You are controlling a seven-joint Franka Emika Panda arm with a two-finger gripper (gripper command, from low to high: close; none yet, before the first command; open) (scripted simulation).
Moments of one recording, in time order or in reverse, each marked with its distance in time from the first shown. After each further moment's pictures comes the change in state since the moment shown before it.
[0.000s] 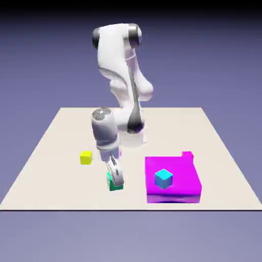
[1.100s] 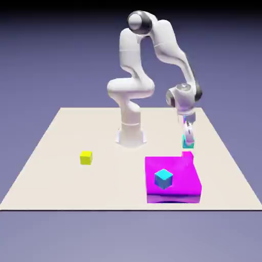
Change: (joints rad) arm 0.664 -0.344 0.403 -0.643 0.738 0.427 0.877
